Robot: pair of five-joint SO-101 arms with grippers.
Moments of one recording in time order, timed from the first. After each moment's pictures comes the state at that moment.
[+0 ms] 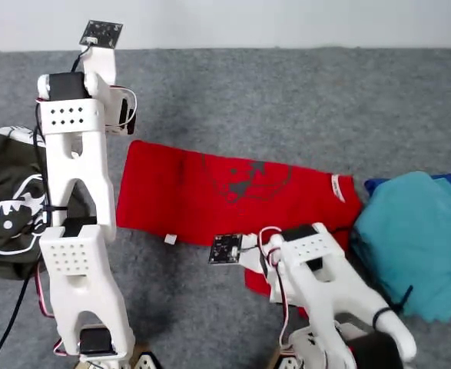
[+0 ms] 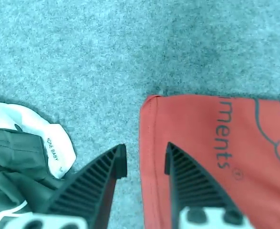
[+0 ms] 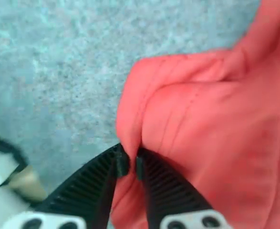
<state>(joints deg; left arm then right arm) -7.9 39.0 -55.3 99.4 -5.6 -19.6 -18.5 60.0 66.8 62.7</state>
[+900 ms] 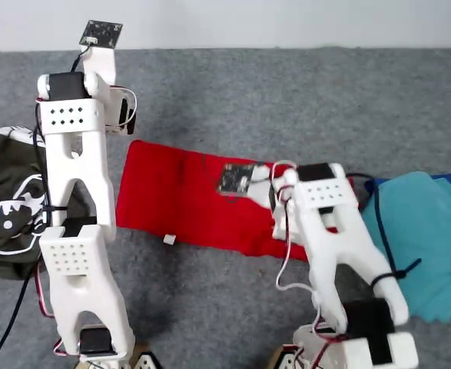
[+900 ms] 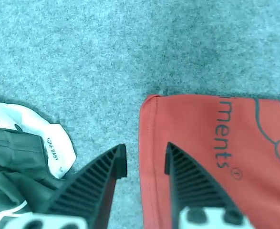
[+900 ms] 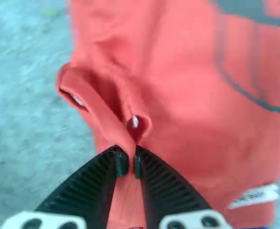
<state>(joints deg) -7.9 39.0 -55.3 99.4 -5.6 -10.7 -6.0 26.4 71.4 63.0</state>
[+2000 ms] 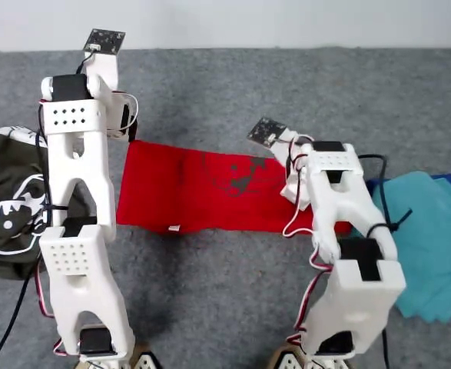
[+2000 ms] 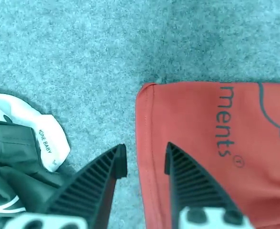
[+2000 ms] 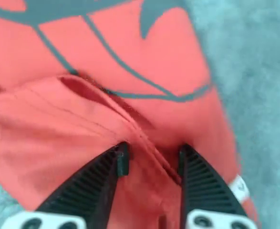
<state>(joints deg) -7.9 39.0 -52.0 99.4 -5.6 -3.3 16.1 11.7 57.2 48.7</state>
